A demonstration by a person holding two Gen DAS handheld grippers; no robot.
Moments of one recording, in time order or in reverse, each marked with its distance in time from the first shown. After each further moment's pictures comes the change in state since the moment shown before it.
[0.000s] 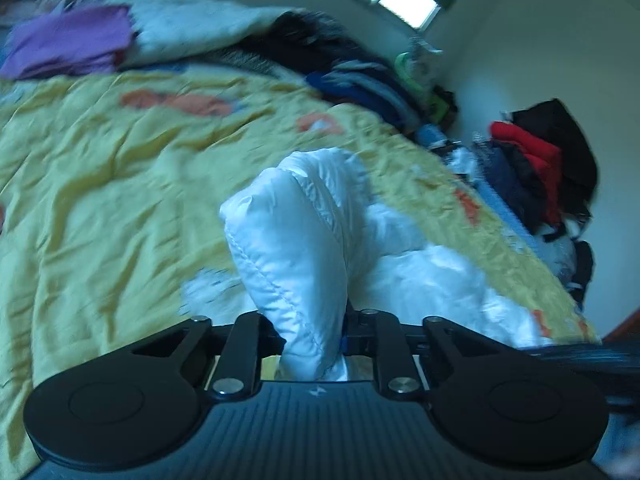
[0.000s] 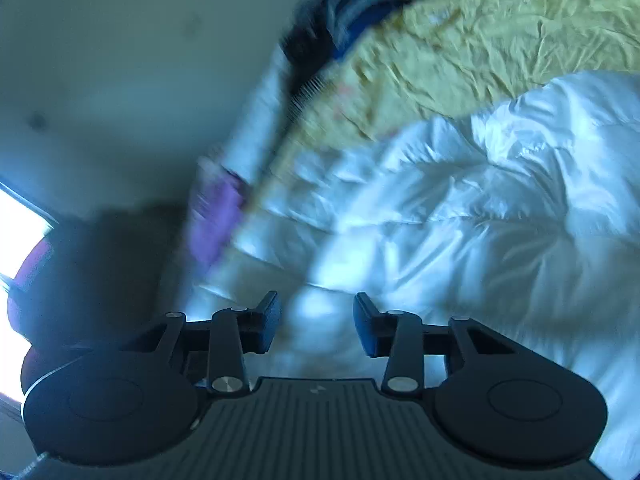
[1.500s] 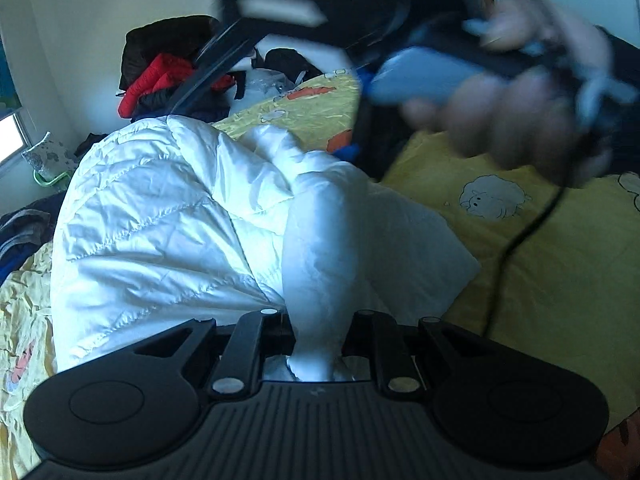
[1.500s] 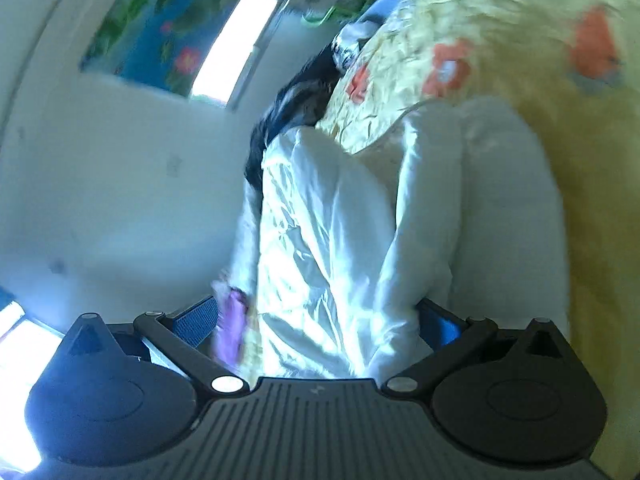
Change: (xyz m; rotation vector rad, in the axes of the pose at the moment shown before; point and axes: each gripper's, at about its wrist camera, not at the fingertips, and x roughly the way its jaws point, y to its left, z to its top) left arm 0.010 -0.248 -0.228 1.279 0.056 -0.457; right arm -0.203 -0.136 -0.079 0.247 -0.363 0.133
